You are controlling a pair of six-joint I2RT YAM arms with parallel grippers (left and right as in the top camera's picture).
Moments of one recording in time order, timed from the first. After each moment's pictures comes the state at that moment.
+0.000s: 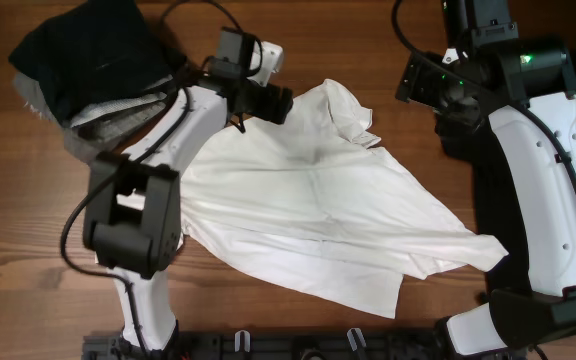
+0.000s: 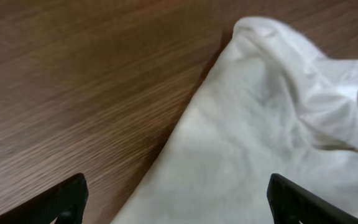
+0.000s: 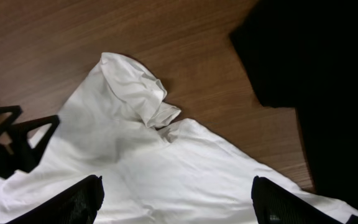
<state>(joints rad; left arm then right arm) -0.33 2.07 1.52 -0.46 0.23 0.05 0.21 1.67 1.90 -1.37 0.09 0.51</state>
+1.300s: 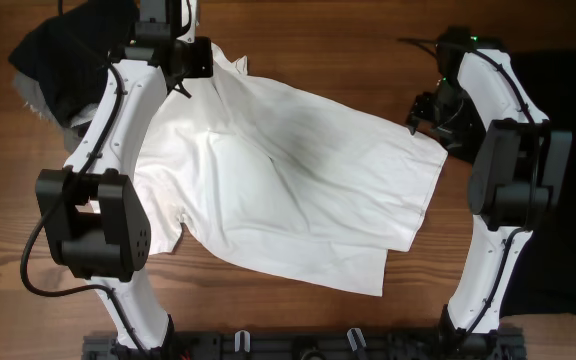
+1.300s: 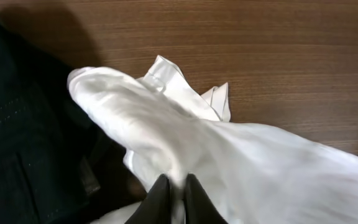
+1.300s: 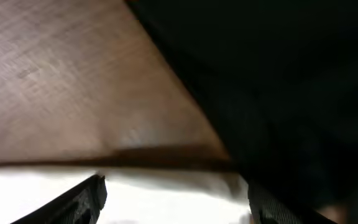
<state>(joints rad) -0.11 2.00 1.71 -0.65 0.05 -0.09 -0.03 2.29 1.81 -1.19 0.04 0.41</state>
